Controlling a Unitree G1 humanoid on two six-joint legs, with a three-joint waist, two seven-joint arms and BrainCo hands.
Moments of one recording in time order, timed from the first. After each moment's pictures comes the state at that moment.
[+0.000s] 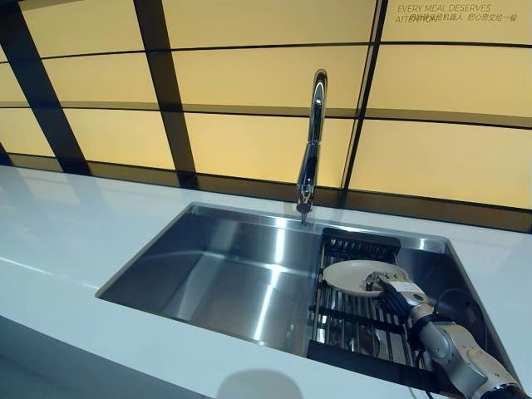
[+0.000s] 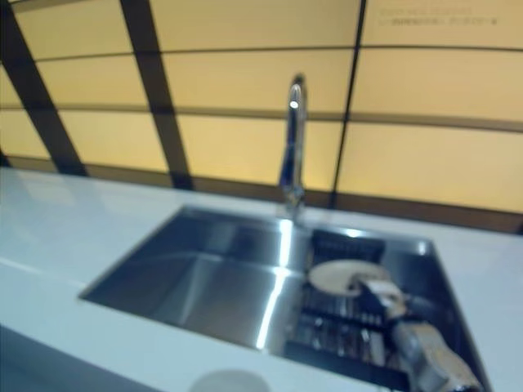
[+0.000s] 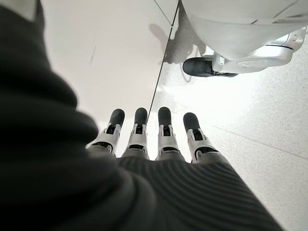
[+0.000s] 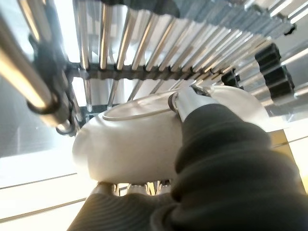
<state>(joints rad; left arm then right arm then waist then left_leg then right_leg) 0.06 0.23 -0.14 1.12 -0.19 -0.03 0.01 -0.23 -0.73 0.22 0.28 -0.62 -0.10 -0.09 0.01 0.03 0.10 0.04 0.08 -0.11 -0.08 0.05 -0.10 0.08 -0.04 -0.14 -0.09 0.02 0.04</state>
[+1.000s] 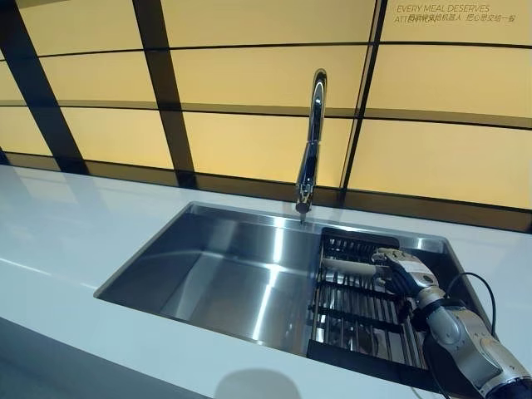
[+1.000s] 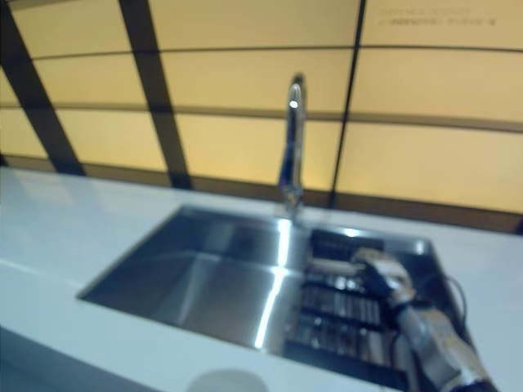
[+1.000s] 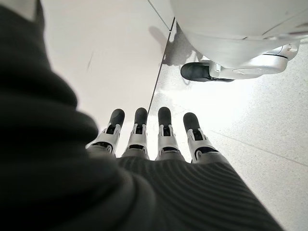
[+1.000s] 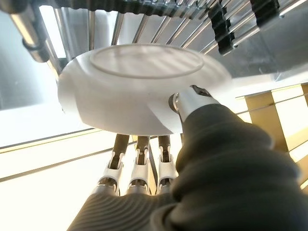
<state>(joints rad) 0.07 0.21 -0.13 1.12 -0.19 -0.03 0.01 -0.23 -0.77 0.11 0.13 -0.55 -0.10 -0.10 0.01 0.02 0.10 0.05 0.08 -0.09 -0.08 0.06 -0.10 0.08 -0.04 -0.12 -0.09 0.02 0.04</state>
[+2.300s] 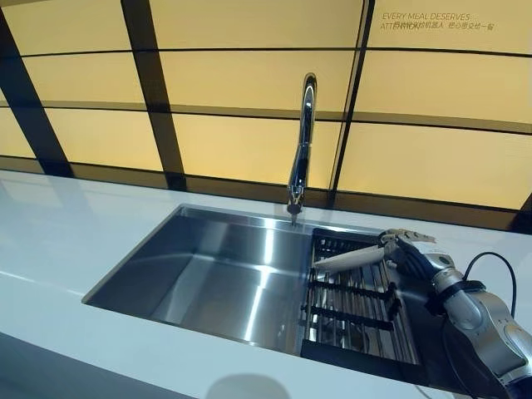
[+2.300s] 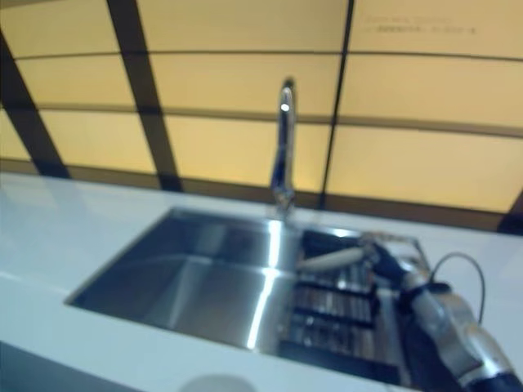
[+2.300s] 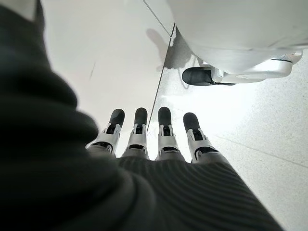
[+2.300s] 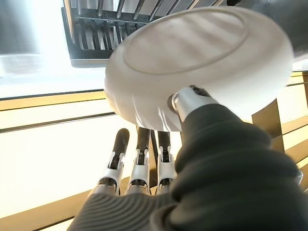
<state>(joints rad) 0.08 0.21 -0.12 1.12 -0.19 -0.04 0.01 -0.23 -0.84 0.05 0.04 -0.52 -0.12 -0.02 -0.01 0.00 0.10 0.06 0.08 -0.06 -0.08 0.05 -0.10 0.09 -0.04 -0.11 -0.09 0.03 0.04</state>
